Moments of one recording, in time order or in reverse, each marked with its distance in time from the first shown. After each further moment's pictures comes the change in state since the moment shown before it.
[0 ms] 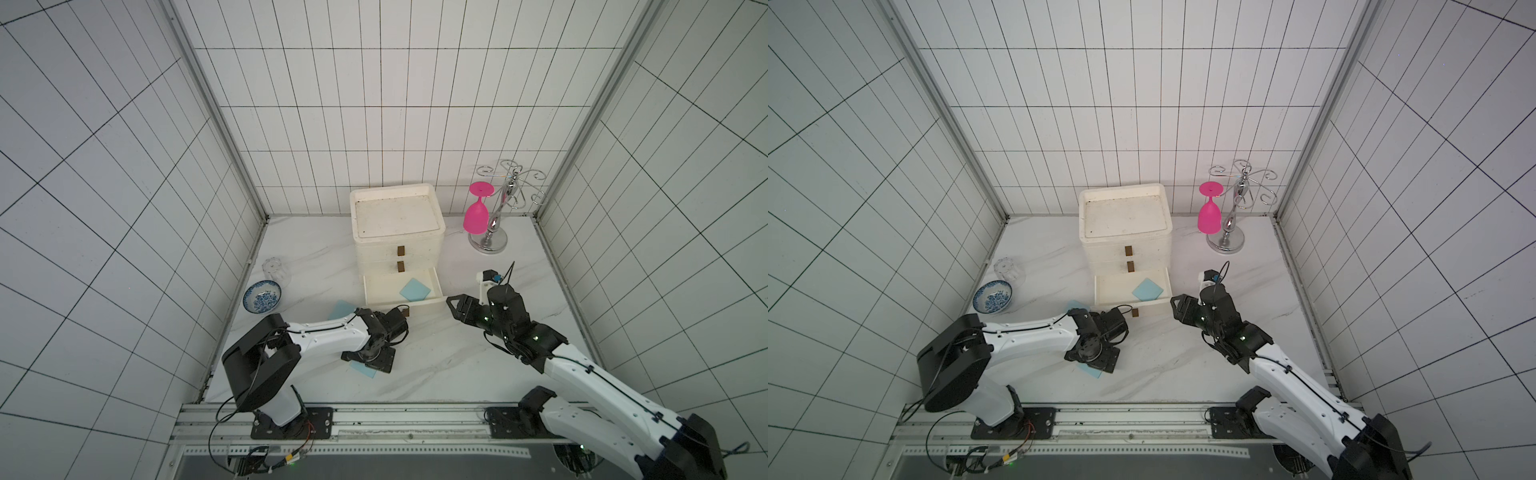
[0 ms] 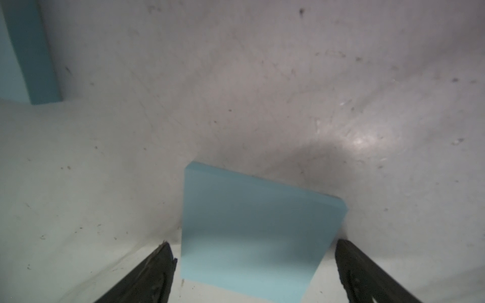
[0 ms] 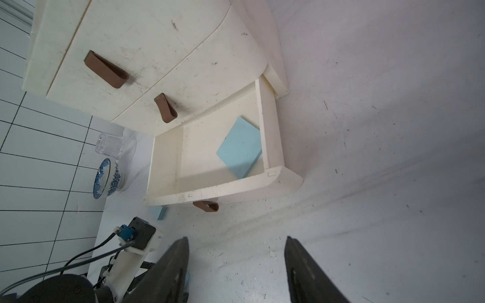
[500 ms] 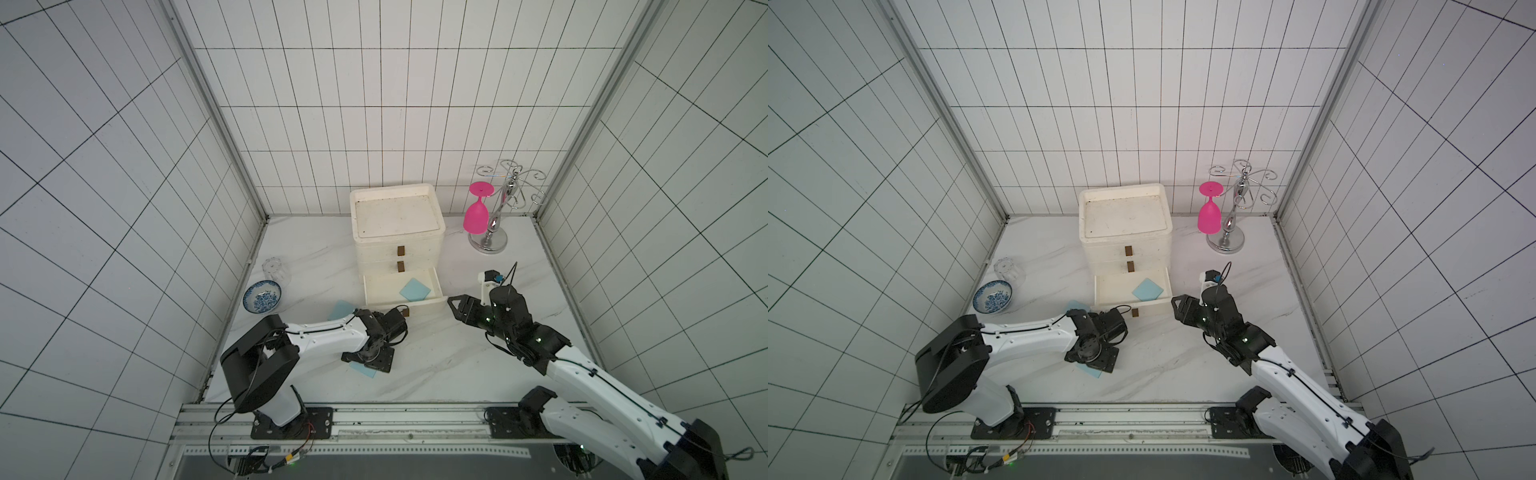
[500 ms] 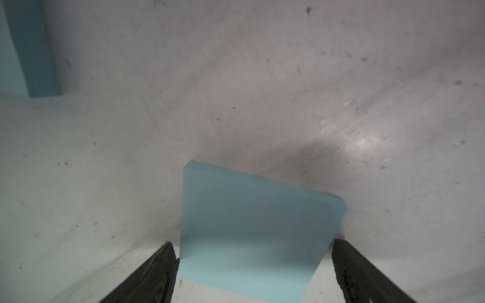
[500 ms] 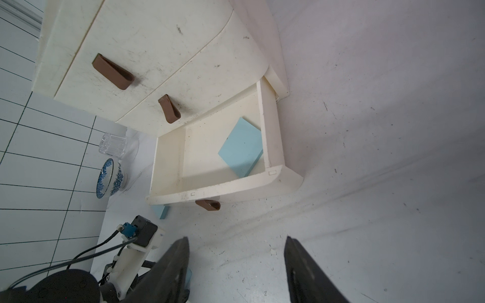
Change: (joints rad) left arm 0.001 -0.011 -0.012 0.002 -0.012 -0.023; right arm 0.000 -0.026 0.000 -0.019 0.000 0.000
